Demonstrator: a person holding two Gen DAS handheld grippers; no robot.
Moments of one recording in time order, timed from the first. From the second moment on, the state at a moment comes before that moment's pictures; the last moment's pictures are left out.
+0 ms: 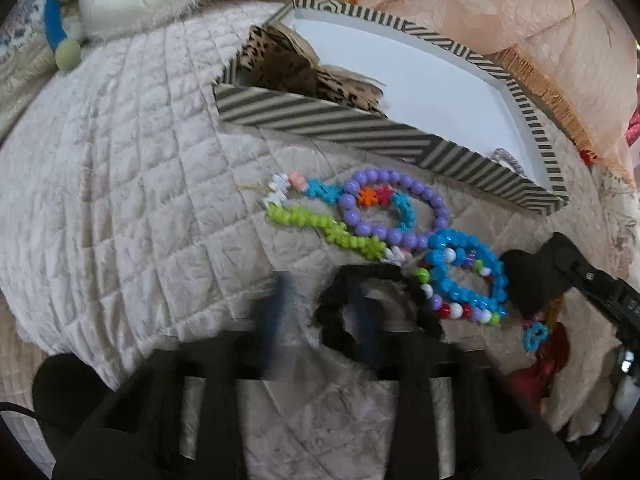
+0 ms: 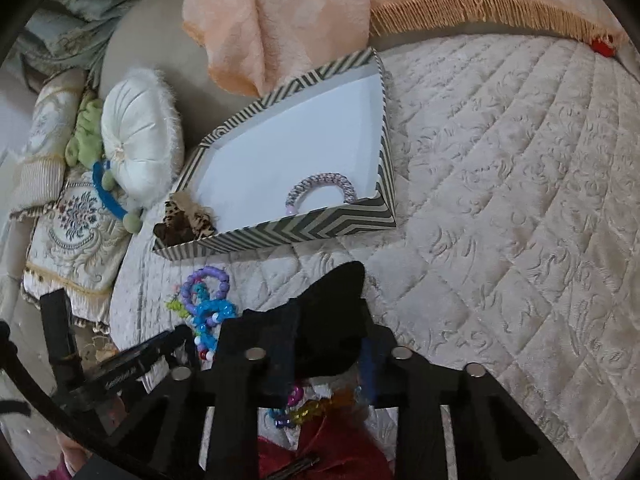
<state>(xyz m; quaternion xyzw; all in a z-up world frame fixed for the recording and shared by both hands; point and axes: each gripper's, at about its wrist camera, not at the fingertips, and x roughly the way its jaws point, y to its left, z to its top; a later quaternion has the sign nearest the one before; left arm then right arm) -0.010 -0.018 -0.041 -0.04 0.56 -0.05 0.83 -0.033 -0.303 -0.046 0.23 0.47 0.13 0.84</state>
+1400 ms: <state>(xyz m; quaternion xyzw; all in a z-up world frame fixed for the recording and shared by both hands) 0.089 -0.067 0.051 0.00 0.48 -0.10 0.87 0.062 -0.298 0.034 0.21 0.40 0.13 0.88</state>
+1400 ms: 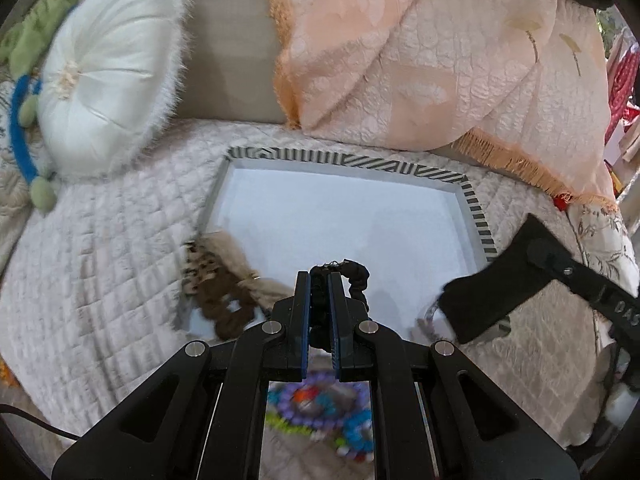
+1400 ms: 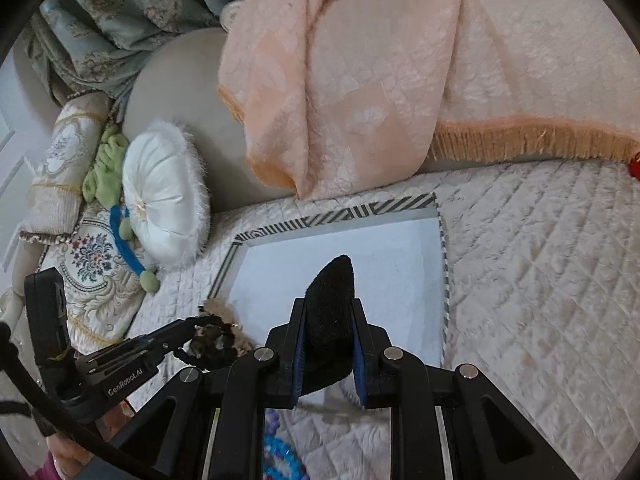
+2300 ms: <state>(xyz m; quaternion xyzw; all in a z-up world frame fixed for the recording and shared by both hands) 0.103 -0.052 -0.010 -0.01 0.53 -0.04 0.85 0.072 -0.288 -0.009 0.10 0.46 0.08 0.88</state>
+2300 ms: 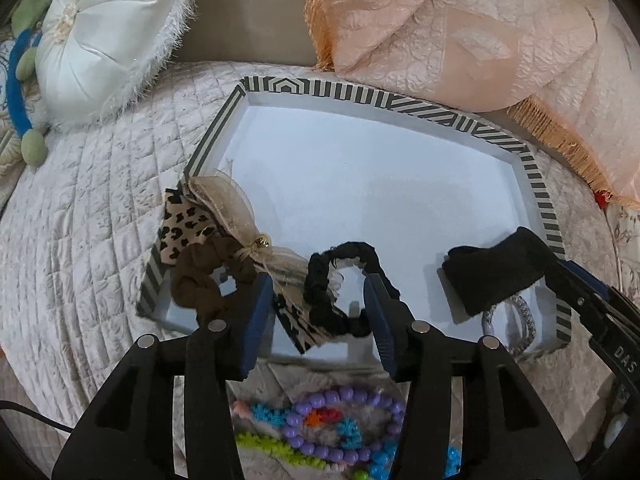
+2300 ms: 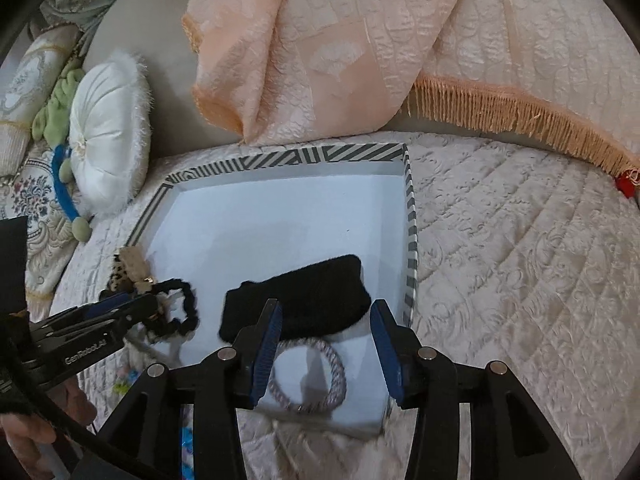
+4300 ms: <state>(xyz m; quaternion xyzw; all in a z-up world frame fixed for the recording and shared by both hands) -0.070 -0.027 0.069 0.02 0.44 -0.03 0.90 -0.109 -0.230 0.055 0.09 0.41 0.09 0.90</state>
